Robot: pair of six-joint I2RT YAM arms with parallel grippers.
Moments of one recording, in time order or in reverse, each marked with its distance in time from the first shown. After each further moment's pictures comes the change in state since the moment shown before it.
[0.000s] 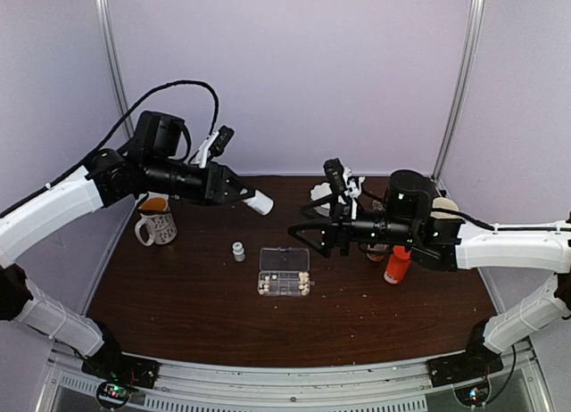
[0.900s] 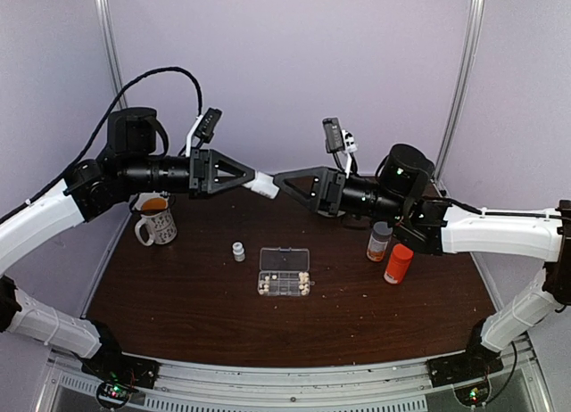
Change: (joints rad) left arm -0.048 -0.134 -0.081 0.253 0.131 -0.192; right arm 0.007 0.103 0.182 0.204 -0.057 0.466
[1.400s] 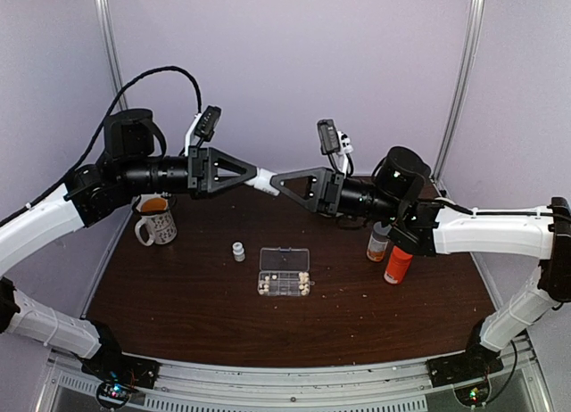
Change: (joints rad) left arm -0.017 -0.017 -0.037 0.101 0.020 -0.056; right arm 0.000 0.043 0.000 0.101 -0.067 0.095
